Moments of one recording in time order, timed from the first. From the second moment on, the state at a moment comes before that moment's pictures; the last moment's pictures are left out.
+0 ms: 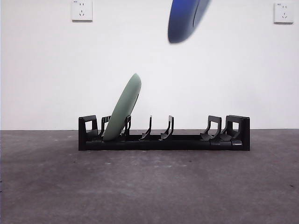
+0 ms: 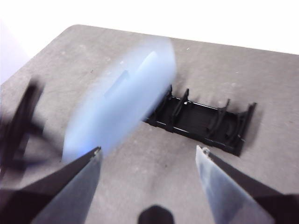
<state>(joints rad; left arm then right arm) -0.84 1.30 1.14 -0.06 0.36 0.32 0.32 0.98 1.64 -1.15 -0.23 0.01</state>
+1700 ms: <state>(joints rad) -0.58 1.86 1.23 0.32 0.30 -0.10 0.32 0.87 1.64 -1.35 -0.30 0.00</state>
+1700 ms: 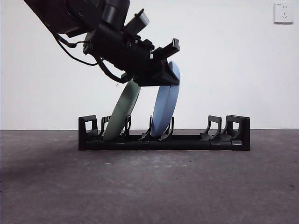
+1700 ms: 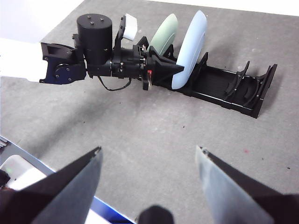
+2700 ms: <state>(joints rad) -0.63 1.82 1.26 0.10 0.28 -0.03 0.32 0.87 1.64 -1.35 -0.31 0.00</state>
